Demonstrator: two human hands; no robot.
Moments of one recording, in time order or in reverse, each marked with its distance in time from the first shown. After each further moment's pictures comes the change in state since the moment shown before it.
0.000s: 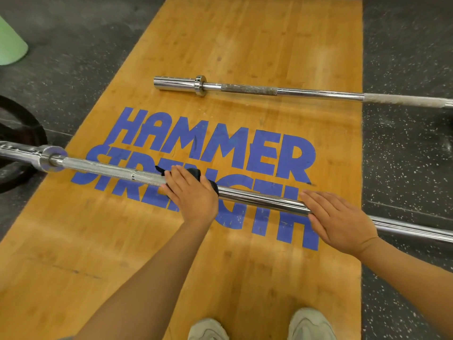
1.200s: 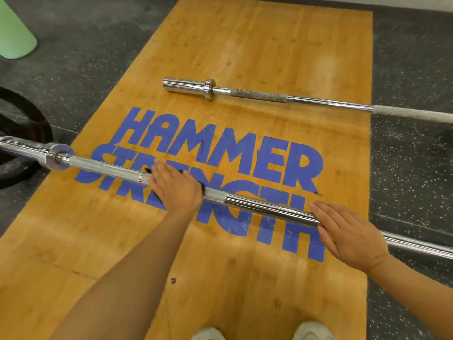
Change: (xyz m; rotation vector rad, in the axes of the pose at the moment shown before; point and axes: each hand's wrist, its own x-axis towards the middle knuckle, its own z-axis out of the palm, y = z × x) left_hand 0.053 -0.028 -0.015 0.125 -0.050 -0.110; right_hand 0.003 -0.002 -0.007 0.017 0.038 0.017
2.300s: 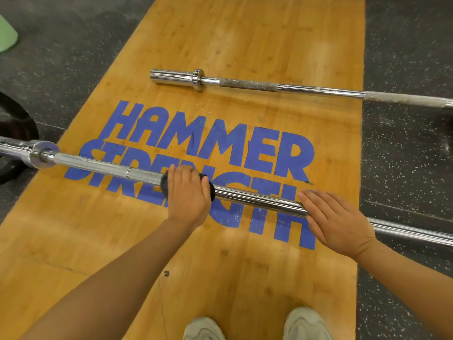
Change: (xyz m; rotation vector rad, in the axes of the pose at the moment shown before) left_hand -0.038 -0.004 0.013 0.066 0.082 0.628; right_hand -0.004 0.003 0.006 -0.141 0.055 -0.091
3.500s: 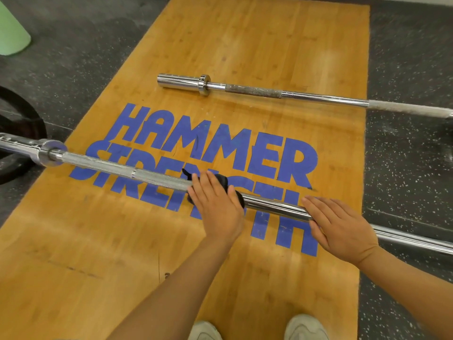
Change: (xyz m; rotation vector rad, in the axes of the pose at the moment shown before) left_hand -0.018 0.071 0.010 -0.152 0.044 -0.319; right_hand 0.001 0.001 0.001 0.047 0.012 0.030
